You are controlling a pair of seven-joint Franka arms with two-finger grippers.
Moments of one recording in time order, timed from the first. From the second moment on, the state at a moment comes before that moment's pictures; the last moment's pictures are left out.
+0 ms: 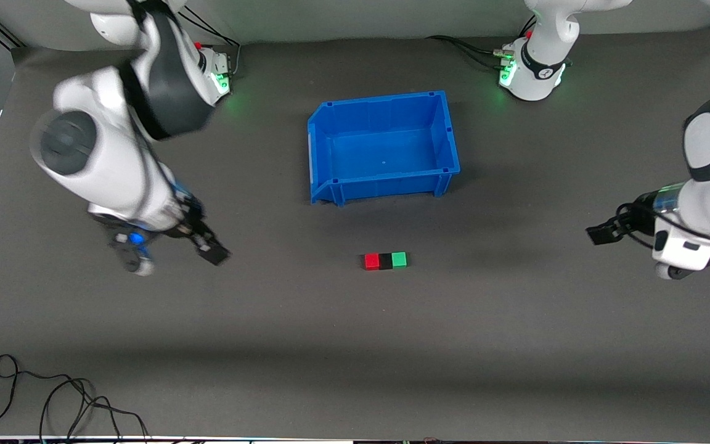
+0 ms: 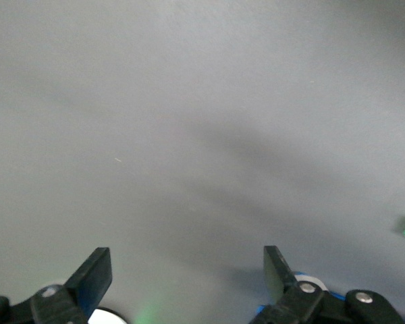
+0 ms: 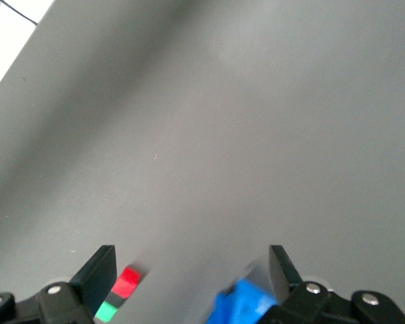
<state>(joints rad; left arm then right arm) 0.01 0.24 -0.03 -1.60 0.00 1.61 -0.45 0.73 0.33 -0.51 -1.40 0.17 1.69 1.07</state>
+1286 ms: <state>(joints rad) 0.06 0.05 -0.04 -1.57 0.04 1.50 -0.01 0.01 0.05 -0.06 -1.52 0.03 1.62 0.00</state>
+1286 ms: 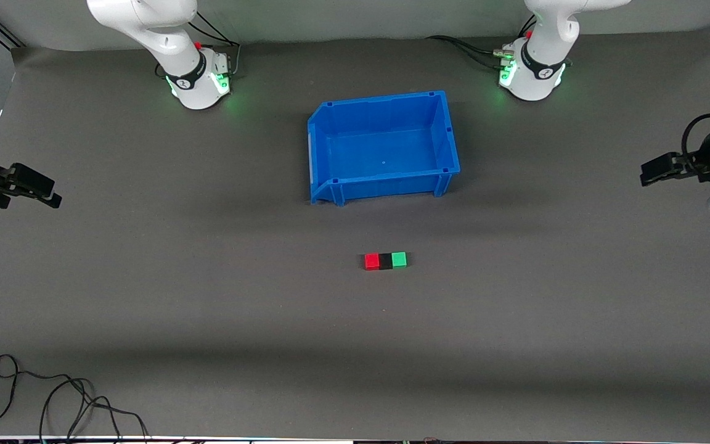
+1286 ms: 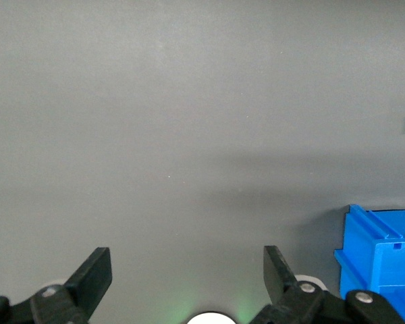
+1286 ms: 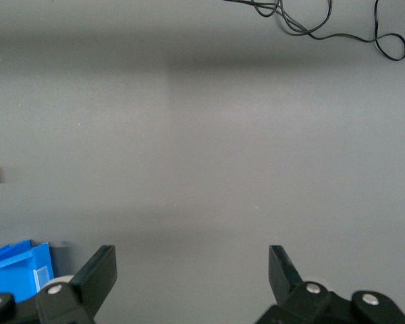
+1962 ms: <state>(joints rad) 0.08 0.04 -0.05 -1.58 0.01 1.51 0.01 0.02 0.05 -0.06 -1.53 0.03 1.59 0.00</state>
